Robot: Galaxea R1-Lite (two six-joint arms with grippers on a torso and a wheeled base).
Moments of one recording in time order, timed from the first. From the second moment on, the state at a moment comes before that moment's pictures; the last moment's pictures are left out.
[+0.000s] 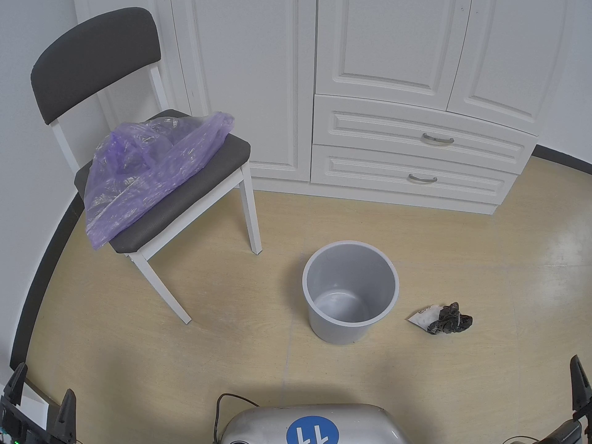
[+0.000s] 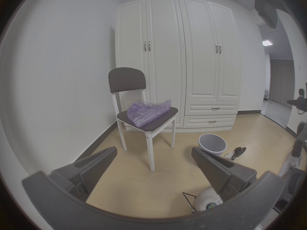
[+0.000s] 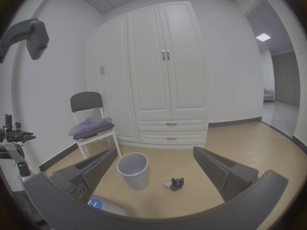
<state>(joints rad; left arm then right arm) 0.01 0.02 -0.02 -0.01 -0.03 0.04 0.00 0.02 -0.11 -0.07 0.08 0.06</state>
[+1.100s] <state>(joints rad) -0.03 0.12 -0.24 -0.07 -0.08 -0.10 0.05 0.36 -0.27 -0.09 0.13 0.01</state>
